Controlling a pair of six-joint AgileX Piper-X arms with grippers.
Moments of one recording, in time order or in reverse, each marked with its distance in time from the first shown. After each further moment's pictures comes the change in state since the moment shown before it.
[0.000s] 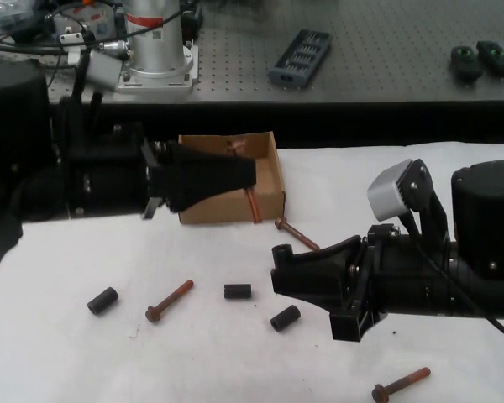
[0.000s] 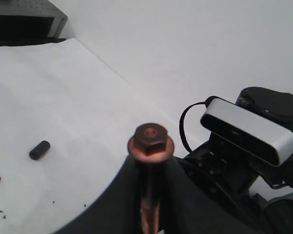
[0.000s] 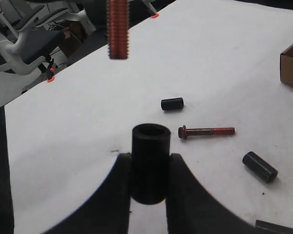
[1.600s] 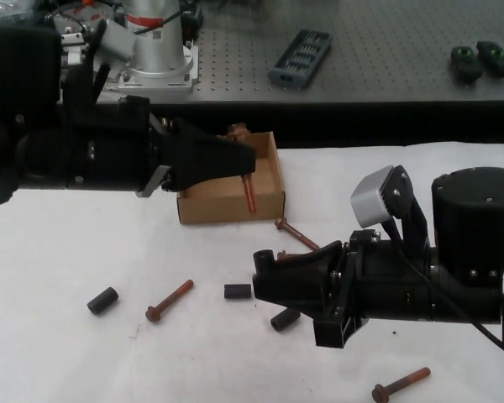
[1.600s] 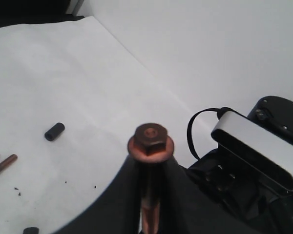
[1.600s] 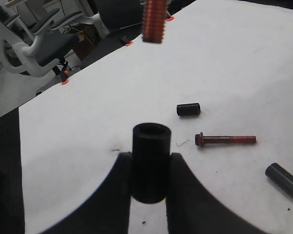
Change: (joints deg) left arm -0.5 0.0 -8.9 19.9 -1.7 7.4; right arm 2.2 2.9 -0.2 -5.1 -0.4 2.2
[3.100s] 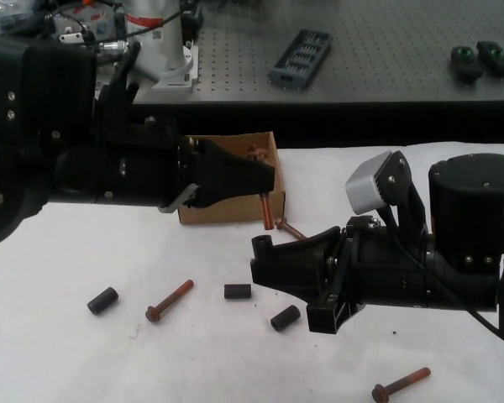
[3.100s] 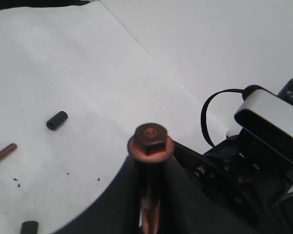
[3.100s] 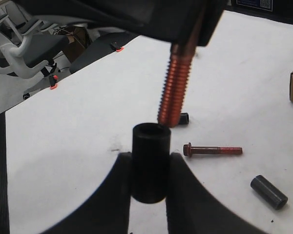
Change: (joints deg) left arm -2.5 2.3 0.0 0.0 -3.9 0.0; right arm 0.0 0.0 -2.0 1.8 2.1 -1.5
